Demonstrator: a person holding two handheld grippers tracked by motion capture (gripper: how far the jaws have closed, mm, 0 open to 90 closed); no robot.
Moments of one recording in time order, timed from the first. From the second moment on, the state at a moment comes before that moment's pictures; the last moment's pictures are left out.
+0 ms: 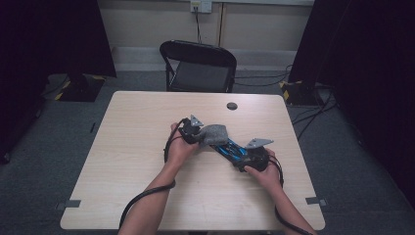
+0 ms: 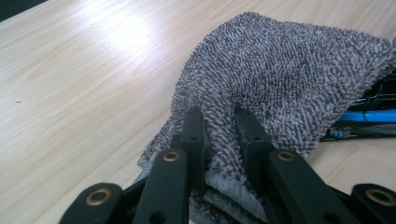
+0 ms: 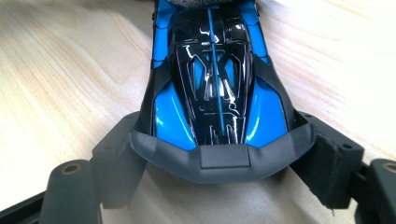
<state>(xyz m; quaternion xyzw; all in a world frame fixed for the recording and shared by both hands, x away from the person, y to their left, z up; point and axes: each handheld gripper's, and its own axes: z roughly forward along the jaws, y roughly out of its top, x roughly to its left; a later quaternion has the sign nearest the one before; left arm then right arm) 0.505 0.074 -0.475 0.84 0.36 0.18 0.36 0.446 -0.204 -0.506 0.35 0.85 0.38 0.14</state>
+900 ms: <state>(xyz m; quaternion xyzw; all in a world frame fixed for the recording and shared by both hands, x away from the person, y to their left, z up) 0.506 0.119 -0.467 0.83 0.39 0.21 0.35 0.446 -0.204 -0.506 0.35 0.85 0.38 0.14</state>
